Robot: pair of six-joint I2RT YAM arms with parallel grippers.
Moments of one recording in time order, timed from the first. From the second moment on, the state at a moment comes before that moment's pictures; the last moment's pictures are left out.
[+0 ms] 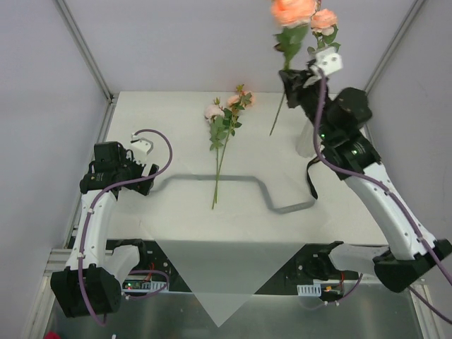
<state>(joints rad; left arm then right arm) 0.13 0.95 0.83 -0.76 0.31 0.50 0.60 1.29 1.53 -0.11 0.03 -0.11</state>
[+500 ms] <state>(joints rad) 0.13 0.95 0.83 -0.76 0.31 0.50 0.31 1.29 1.44 0.36 0.43 -0.28</state>
